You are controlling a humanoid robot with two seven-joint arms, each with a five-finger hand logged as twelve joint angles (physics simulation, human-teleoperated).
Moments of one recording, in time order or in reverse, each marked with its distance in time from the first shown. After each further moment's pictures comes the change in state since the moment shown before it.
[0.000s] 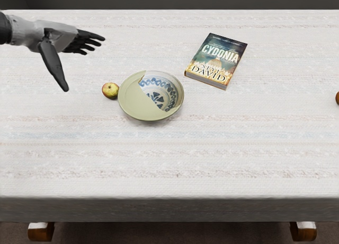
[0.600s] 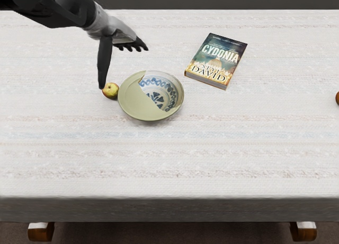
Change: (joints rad) left arm -0.227 -0.523 0.268 0.015 -0.103 0.042 0.162; right arm -0.003 0.000 -0.001 -0.005 -0.001 0.001 0.000
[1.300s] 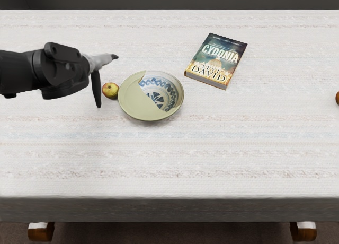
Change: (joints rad) left arm 0.365 -0.036 0.016 -0.020 -0.140 0.729 0.152; right arm 0.000 0.000 0.000 0.000 0.000 0.000 0.000
